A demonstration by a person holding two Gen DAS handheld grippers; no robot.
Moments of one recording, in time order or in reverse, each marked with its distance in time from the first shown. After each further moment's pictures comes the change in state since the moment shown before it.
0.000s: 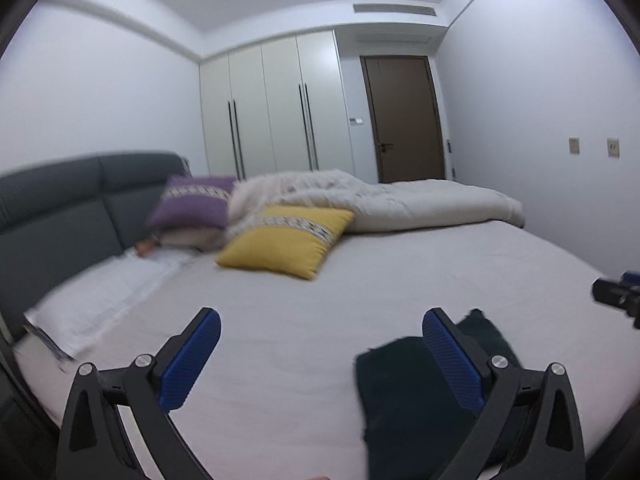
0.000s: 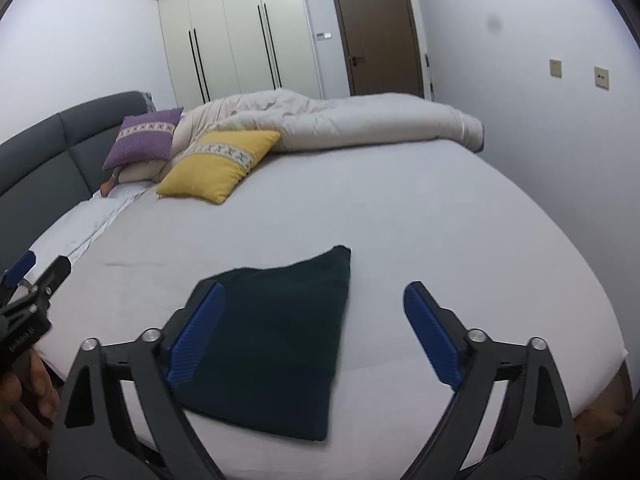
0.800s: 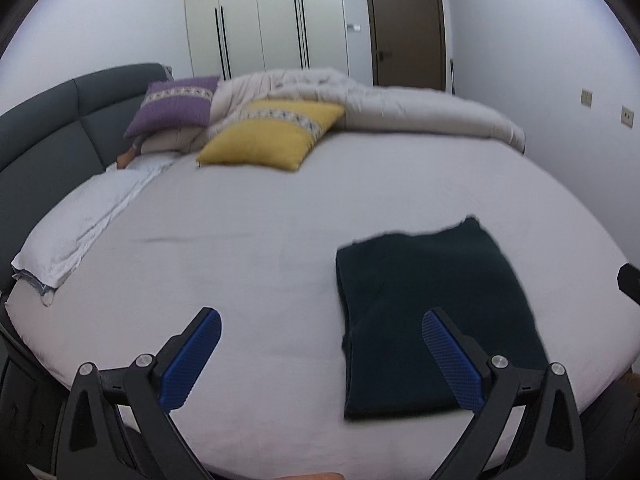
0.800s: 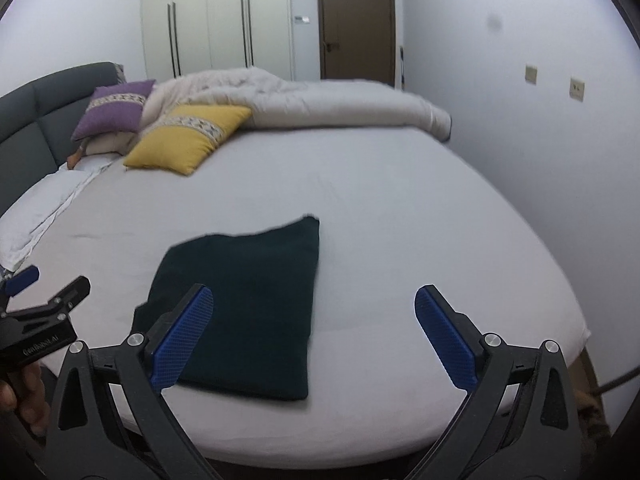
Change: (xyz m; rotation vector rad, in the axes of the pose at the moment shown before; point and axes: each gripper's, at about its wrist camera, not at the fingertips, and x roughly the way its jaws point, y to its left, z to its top) left arm 0.041 -0.017 -0.053 -0.043 0.421 -0.075; right arm -0.024 0.019 -0.037 -0.026 0.139 -0.151
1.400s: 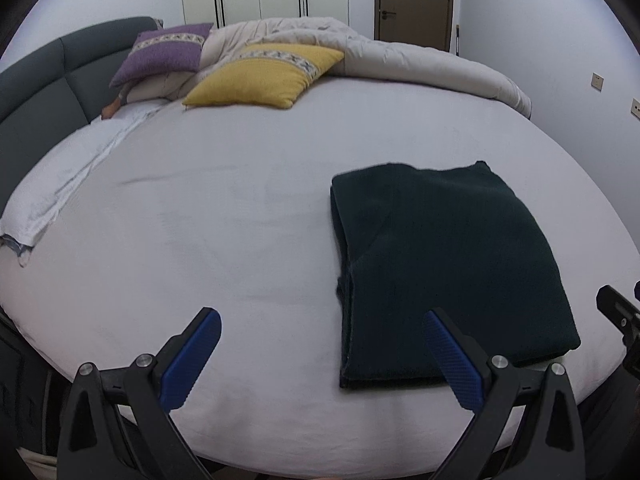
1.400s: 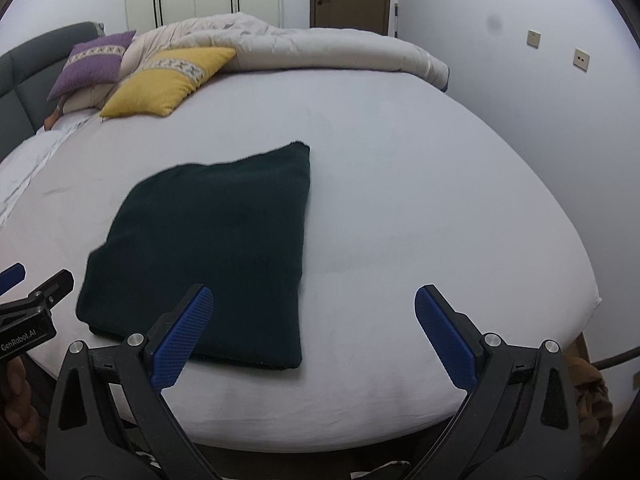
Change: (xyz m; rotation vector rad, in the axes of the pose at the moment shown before) left arm 0.046 0.004 -0.041 -0.039 0.158 -0.045; right arm 0.110 0.012 -0.044 -0.037 0.147 -0.064
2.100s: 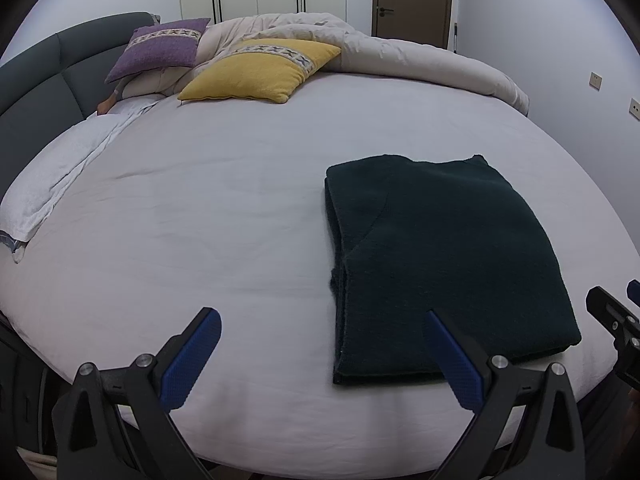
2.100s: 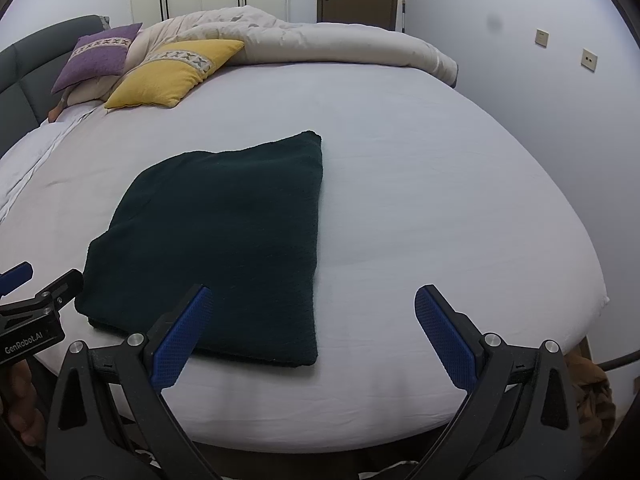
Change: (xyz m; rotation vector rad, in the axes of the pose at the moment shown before) left arm 0.004 0.002 -0.002 0.004 0.007 -0.015; right arm 0.006 0.016 -0.004 -0.009 0.008 0.014
